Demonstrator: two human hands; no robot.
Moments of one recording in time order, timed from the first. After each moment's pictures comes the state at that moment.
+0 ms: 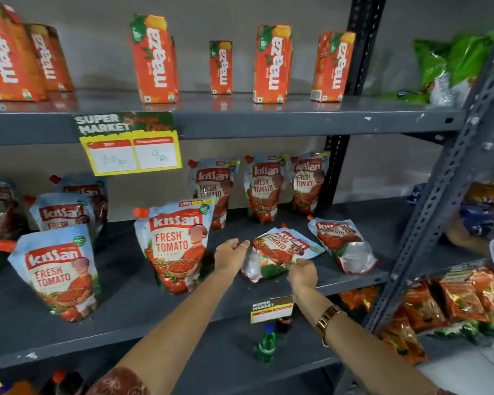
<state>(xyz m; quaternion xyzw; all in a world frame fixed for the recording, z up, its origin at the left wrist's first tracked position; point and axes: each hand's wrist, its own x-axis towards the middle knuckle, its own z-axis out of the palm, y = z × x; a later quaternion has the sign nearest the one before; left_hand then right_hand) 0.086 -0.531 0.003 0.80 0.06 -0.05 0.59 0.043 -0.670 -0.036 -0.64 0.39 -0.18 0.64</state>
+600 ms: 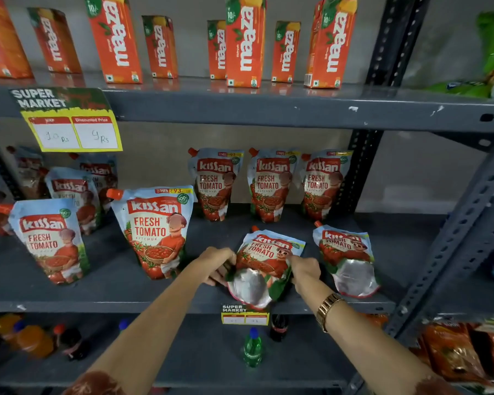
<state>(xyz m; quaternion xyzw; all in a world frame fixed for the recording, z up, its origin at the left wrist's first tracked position) 0.086 -0.556 -0.004 0.80 0.19 -0.22 0.52 0.092 -0.749 -0.045 -0.68 0.38 -0.05 0.63</state>
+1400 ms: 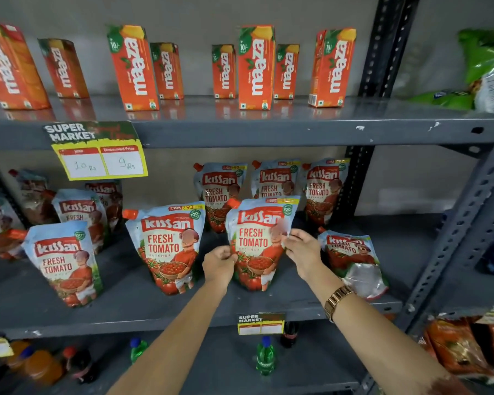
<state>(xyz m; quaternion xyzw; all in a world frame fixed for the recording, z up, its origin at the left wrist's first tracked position) 0.087 -0.552 -0.010 0.77 0.15 0.07 0.61 0.089 -0.719 0.022 -0.62 0.16 -0.07 0.77</state>
